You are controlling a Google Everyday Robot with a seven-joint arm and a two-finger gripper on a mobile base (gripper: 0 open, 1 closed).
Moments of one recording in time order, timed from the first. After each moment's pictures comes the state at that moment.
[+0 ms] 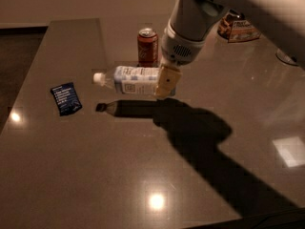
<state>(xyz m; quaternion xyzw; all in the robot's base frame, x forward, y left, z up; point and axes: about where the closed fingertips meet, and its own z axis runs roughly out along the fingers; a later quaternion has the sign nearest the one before) 0.547 -0.044 0.905 -0.63 0.75 0.06 0.16</state>
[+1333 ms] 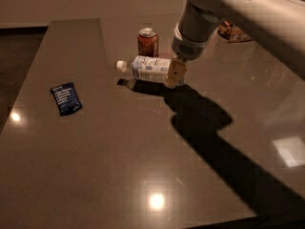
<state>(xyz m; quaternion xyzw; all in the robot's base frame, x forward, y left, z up) 0.617 -0.088 0.886 -0.56 0.81 -0.02 0.19</state>
